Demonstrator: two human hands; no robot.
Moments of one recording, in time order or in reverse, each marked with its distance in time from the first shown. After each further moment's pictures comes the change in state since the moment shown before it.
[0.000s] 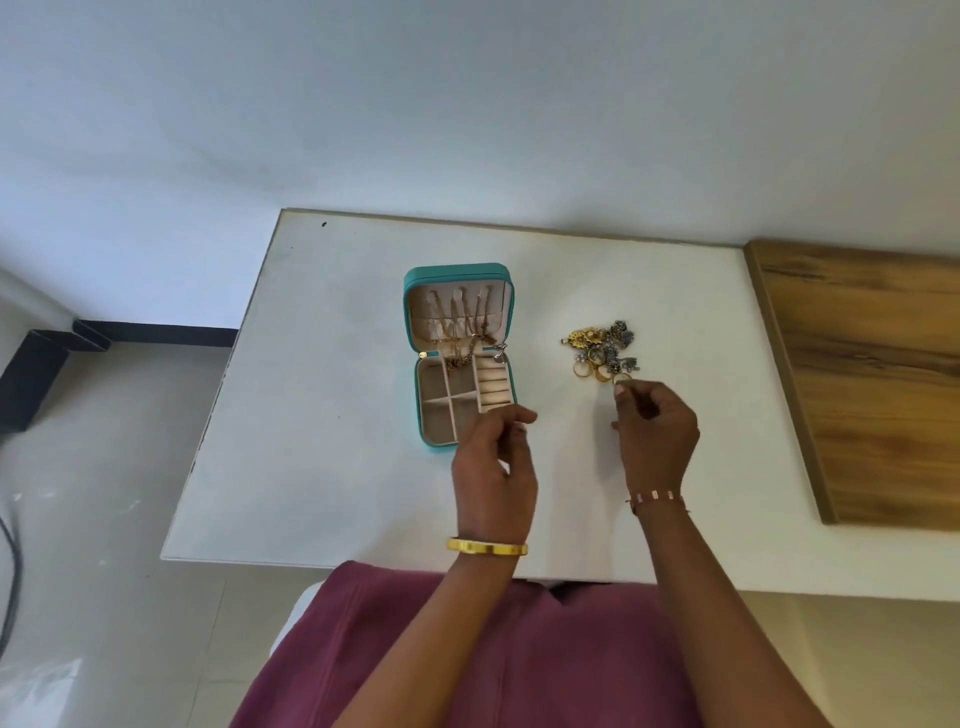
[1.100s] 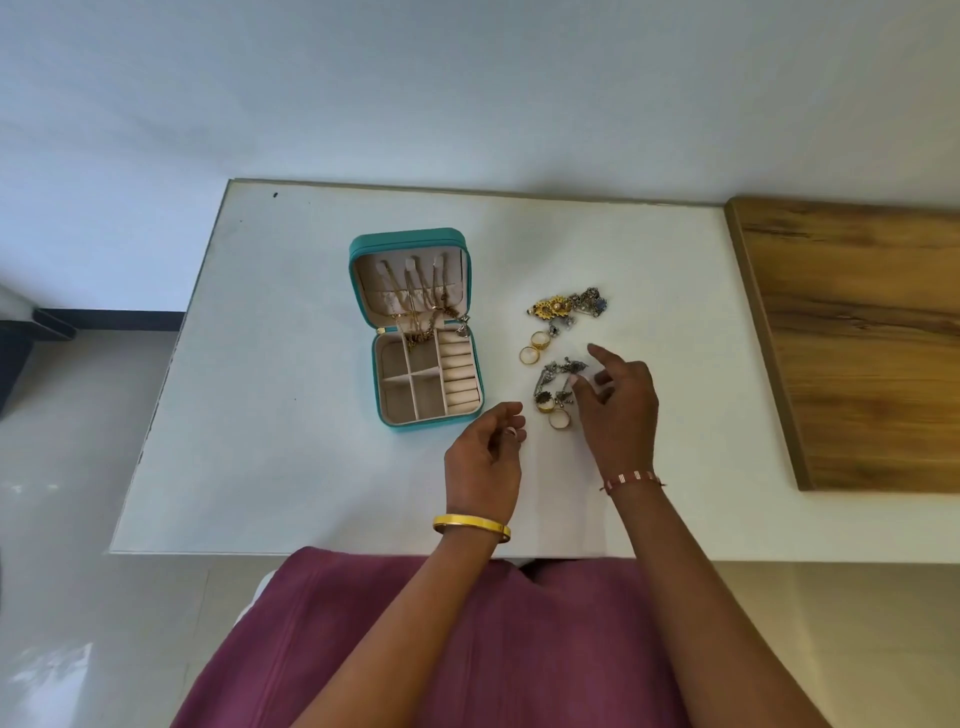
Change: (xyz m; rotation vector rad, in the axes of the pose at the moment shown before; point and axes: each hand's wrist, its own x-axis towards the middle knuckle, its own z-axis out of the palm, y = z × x) left_hand -0.014 -0.019 0.026 -0.029 -0.240 -0.358; right_hand 0.000 0.010 -0.007 -0.257 -0.197 -0.147
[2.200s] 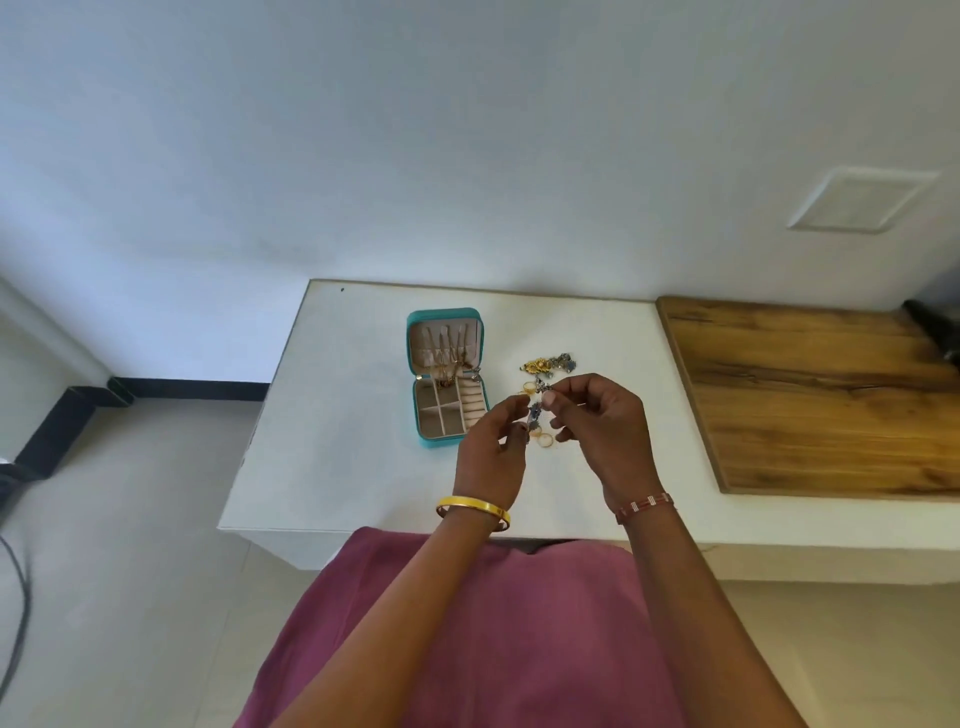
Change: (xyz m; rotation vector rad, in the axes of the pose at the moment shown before) left_hand -0.070 0.093 -0.052 0.051 -0.098 0.246; right_hand -0.088 -0.124 -0.099 0.527 -0.192 -0.014
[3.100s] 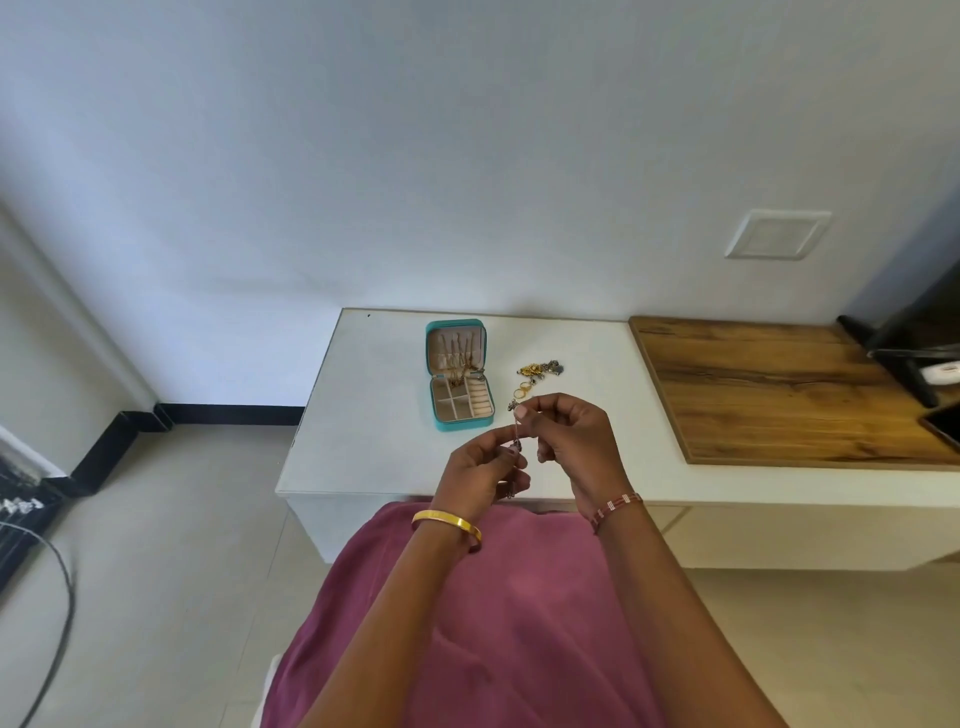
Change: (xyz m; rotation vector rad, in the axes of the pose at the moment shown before) left_hand -0.114 0.027 -0.050 -0.454 -0.183 -0.193; right_hand -0.108 -0.030 0.006 0.053 -0.035 0.028
